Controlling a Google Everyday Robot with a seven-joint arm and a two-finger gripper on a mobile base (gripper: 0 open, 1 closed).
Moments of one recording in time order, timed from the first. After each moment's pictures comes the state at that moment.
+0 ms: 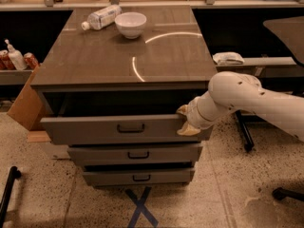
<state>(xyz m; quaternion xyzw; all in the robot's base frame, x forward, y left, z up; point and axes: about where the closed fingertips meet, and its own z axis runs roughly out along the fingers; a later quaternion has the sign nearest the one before) 0.579 -0.116 0.654 -0.72 0.65 0.04 0.24</state>
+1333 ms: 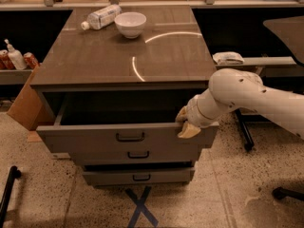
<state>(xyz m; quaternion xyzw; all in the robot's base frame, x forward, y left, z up) 0.576 -0.115 0.665 -0.72 0.65 0.04 0.24</state>
